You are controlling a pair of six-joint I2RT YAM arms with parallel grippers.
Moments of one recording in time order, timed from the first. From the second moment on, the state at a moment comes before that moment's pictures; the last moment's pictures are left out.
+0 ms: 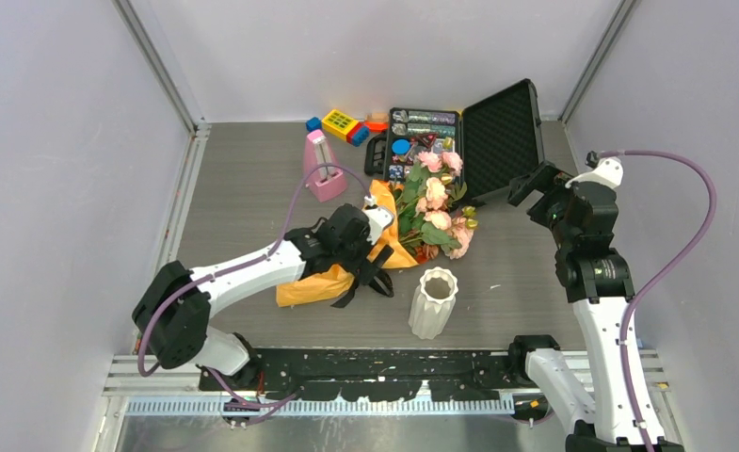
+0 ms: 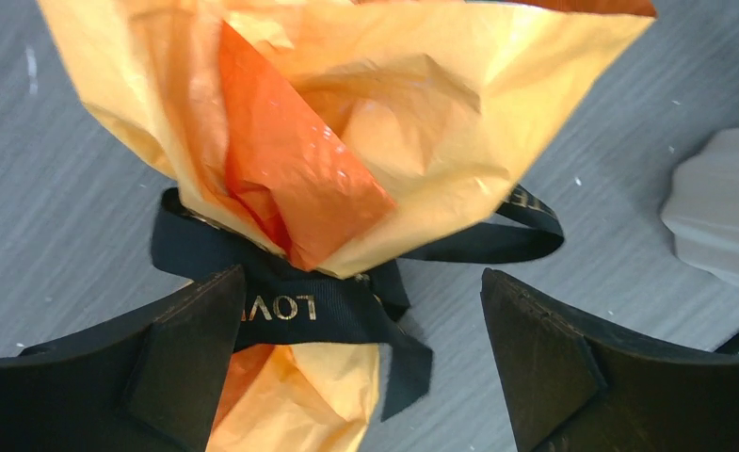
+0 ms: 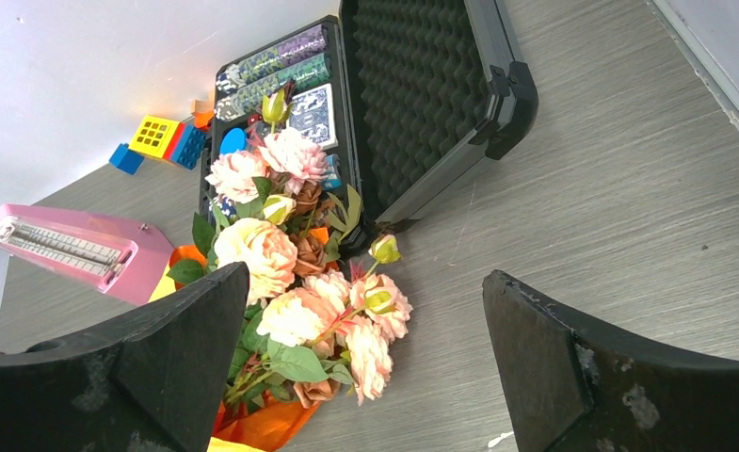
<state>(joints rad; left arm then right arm) -0.83 1.43 0.95 -0.37 -0.03 -0.02 0.00 0.76 0.97 -0.50 0.10 0.46</state>
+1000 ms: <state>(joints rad) -0.84 1.54 0.88 -0.21 -0.18 0.18 0.00 0.81 0.97 -0.51 0.07 0.45</state>
